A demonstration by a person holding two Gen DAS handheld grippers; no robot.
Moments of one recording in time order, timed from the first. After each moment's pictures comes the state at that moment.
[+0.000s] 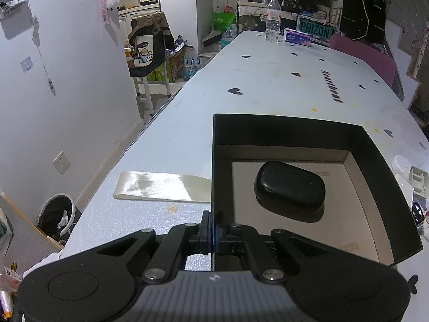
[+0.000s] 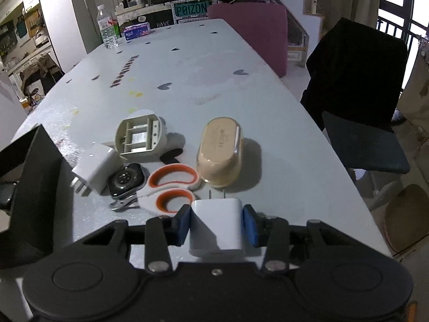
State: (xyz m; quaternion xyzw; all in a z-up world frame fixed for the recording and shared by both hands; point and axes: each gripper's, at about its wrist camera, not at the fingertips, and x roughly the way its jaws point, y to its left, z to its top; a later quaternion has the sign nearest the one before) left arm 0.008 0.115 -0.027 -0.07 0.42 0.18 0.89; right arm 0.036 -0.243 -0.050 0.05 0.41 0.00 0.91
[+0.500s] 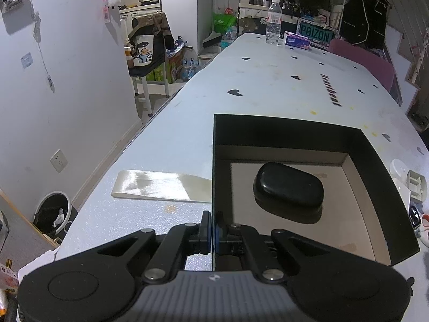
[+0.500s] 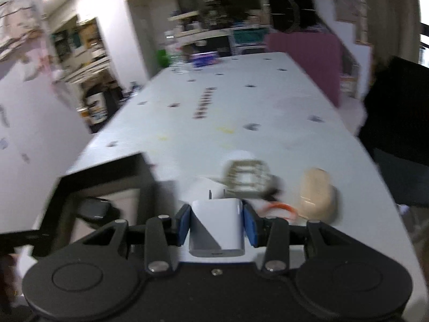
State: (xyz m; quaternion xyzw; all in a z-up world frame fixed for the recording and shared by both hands) left arm 0.005 0.119 -0.028 -0.08 0.41 0.17 0.89; right arm 0.024 -0.165 0.020 0.05 0.36 0.15 0.92
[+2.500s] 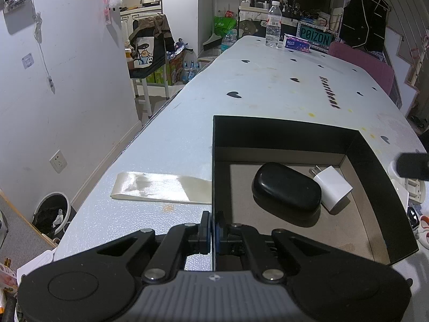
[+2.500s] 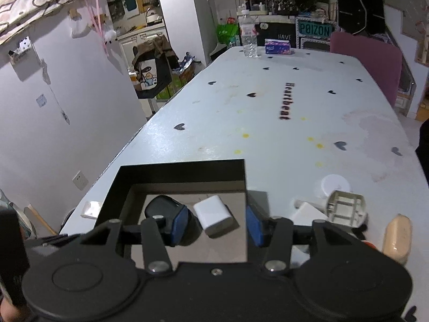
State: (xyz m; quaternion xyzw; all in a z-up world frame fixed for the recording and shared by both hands) left arm 0.003 0.115 -0.025 -0.08 0.41 0.17 0.89; right arm 0.043 -0.077 0.044 -0.01 0.39 0.23 0.89
